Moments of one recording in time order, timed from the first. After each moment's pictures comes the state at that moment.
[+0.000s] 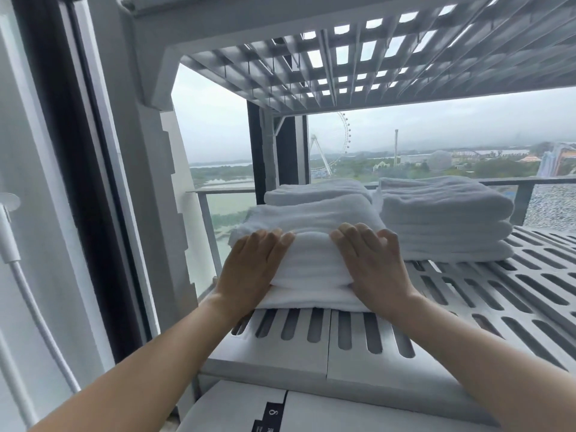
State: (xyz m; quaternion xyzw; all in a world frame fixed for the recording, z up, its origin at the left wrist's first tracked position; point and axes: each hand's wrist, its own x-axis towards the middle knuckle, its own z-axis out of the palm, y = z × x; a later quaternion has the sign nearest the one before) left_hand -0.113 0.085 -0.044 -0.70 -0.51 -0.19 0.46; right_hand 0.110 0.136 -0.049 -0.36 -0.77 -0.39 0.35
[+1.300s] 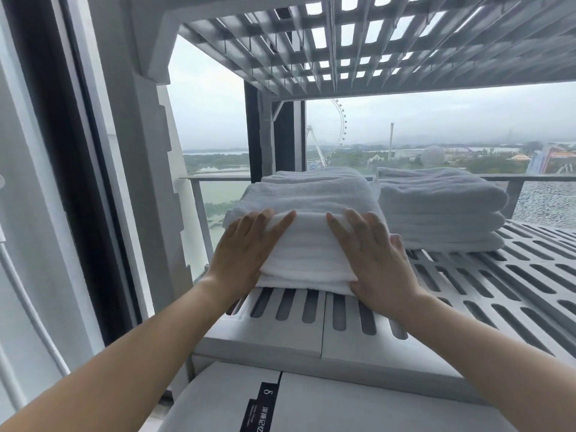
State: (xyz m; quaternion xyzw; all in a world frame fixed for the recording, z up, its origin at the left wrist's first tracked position) left_hand -0.120 0.083 -0.049 -0.71 -0.53 -0.18 0.42; right_hand 0.119 0.115 -0.061 -0.41 -0.81 -0.29 0.29
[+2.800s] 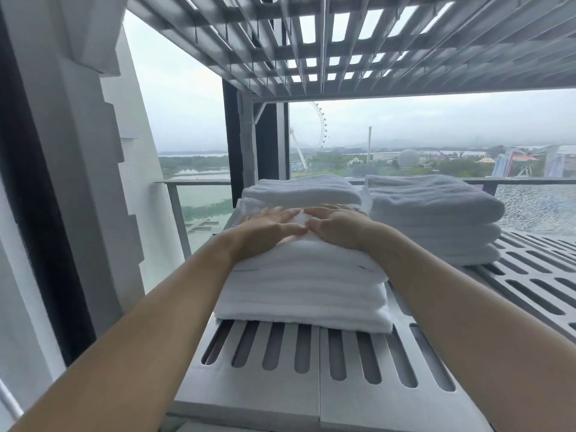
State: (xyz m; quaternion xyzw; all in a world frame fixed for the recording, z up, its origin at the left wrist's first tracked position) left_hand -0.098 0.167 0.017 -0.76 -0.62 -0.19 -0.09; right_hand 0.074 0.212 0.023 -0.50 -0.85 0.02 0.16
